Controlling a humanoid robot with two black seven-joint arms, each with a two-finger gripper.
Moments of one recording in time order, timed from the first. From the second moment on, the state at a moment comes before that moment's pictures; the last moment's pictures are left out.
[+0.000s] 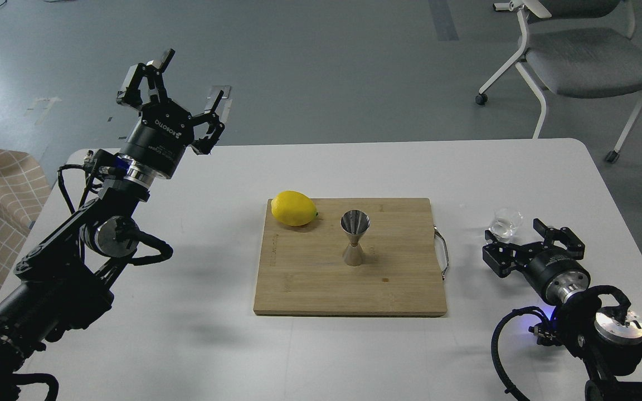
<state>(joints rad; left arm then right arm) -0.63 0.33 -0.86 -0.90 0.24 -0.47 -0.49 0.00 0.00 1.62 1.22 0.10 -0.10 -0.23</state>
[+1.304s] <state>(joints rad) -0.63 0.33 -0.85 -0.90 0.24 -0.47 -0.49 0.02 0.00 1.59 1.21 0.09 -0.09 -0.20</state>
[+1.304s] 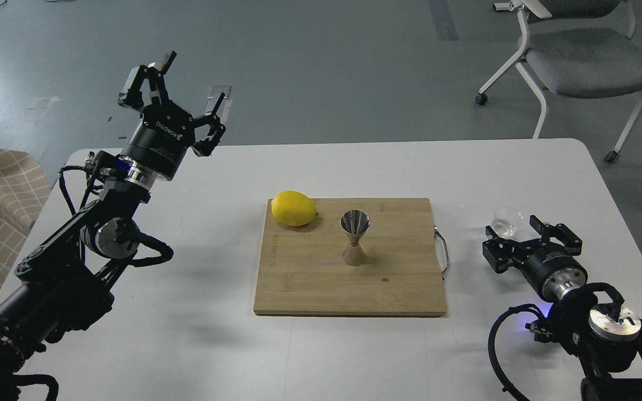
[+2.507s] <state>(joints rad) -0.63 0.34 -0.86 -0.90 0.24 -0.47 -0.49 0.03 0.00 1.58 1.19 0.06 -0.09 -0.19</state>
